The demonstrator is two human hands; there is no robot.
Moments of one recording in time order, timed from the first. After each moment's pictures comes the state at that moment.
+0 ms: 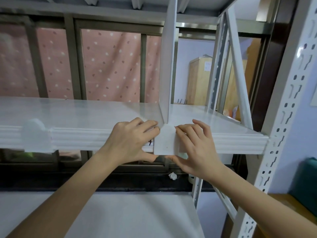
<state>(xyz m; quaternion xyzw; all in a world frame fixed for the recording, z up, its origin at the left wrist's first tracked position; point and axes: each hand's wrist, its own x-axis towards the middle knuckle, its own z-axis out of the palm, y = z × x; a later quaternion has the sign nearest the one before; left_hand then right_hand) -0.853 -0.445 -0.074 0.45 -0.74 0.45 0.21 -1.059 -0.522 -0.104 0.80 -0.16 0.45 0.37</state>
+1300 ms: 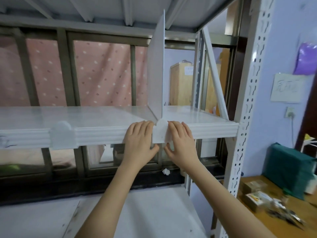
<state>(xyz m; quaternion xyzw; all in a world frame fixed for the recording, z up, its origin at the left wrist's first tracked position) -0.866 -0.427 -0.113 0.58 -0.66 0.36 0.30 -1.021 -0.467 -0.125 0.79 -0.35 0.45 0.23</state>
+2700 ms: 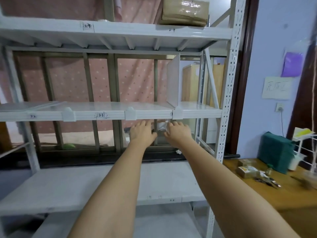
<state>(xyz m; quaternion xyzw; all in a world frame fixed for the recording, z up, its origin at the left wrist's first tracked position) -0.860 -0.109 -0.070 0.74 -0.62 0.19 0.19 -0.995 -0.147 -0.067 0.82 -0.53 0.16 0.12</state>
